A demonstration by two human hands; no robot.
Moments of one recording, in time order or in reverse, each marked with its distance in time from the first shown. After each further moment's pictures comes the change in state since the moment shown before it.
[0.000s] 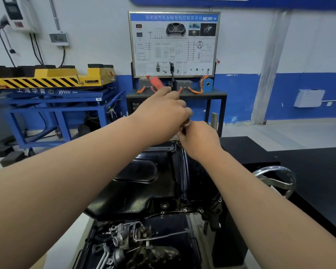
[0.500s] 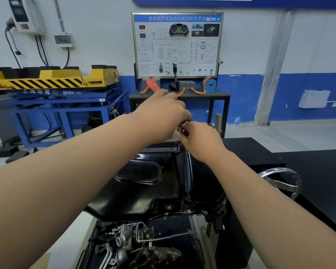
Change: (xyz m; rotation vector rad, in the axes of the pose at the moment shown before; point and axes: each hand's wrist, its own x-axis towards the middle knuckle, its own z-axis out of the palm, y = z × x) left_hand -0.004 -0.011 0.000 -0.085 -0.096 -0.011; right_hand 0.003 -0.001 -0.002 0.070 -0.058 -0.094
